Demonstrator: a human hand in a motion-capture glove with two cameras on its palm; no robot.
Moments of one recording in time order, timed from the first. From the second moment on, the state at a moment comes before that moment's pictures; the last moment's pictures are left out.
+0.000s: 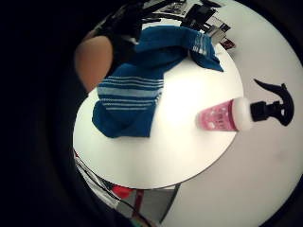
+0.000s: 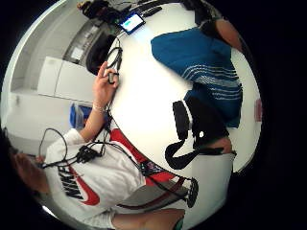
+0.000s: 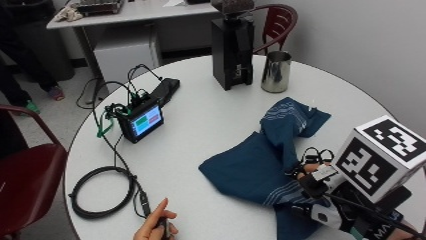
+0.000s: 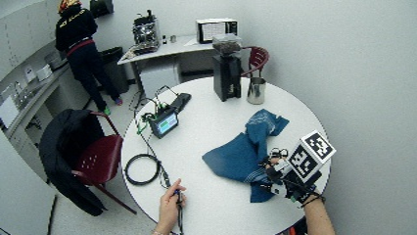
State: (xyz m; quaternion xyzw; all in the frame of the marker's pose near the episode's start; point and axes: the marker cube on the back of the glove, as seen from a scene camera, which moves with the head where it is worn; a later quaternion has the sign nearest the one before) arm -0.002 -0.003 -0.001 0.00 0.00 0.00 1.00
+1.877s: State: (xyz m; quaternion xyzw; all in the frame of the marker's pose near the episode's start) arm 0.056 -0.065 -0.018 0.18 -0.17 0.09 0.97
